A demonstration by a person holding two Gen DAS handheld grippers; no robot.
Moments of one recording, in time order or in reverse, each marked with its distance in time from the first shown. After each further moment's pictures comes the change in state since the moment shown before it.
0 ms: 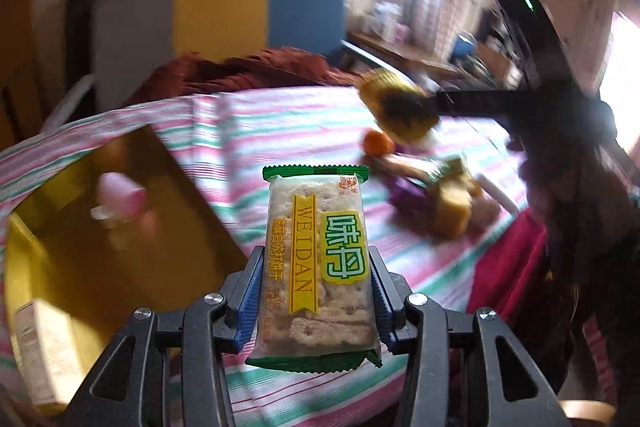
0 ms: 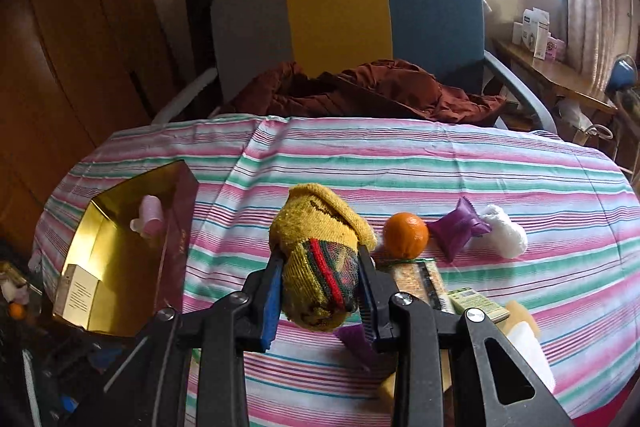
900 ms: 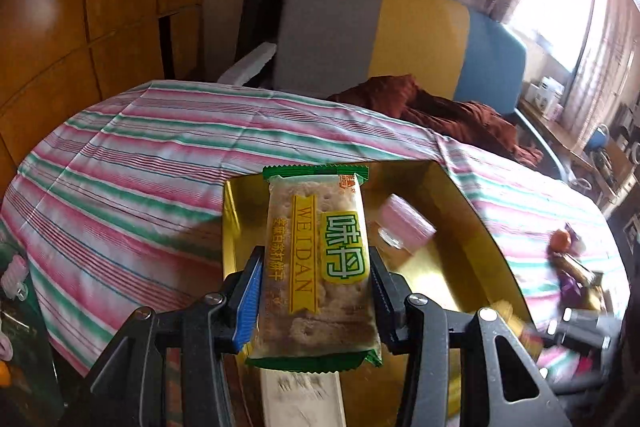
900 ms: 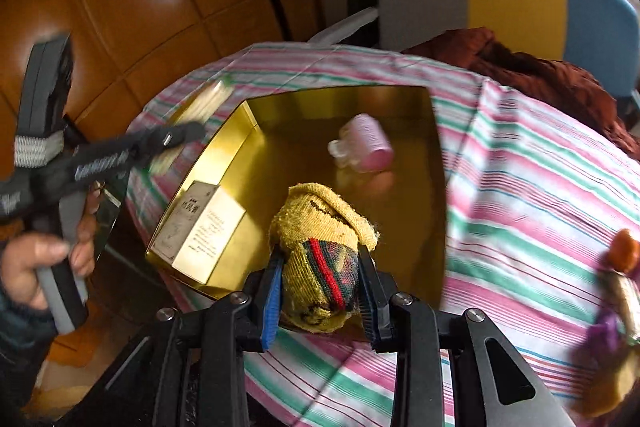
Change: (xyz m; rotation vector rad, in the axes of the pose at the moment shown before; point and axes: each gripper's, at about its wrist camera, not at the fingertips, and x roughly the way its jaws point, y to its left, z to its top) left arm -0.048 0.232 0.004 -0.359 -0.040 0.378; right arm 0.055 0.221 -0.053 -0.293 0.174 0.346
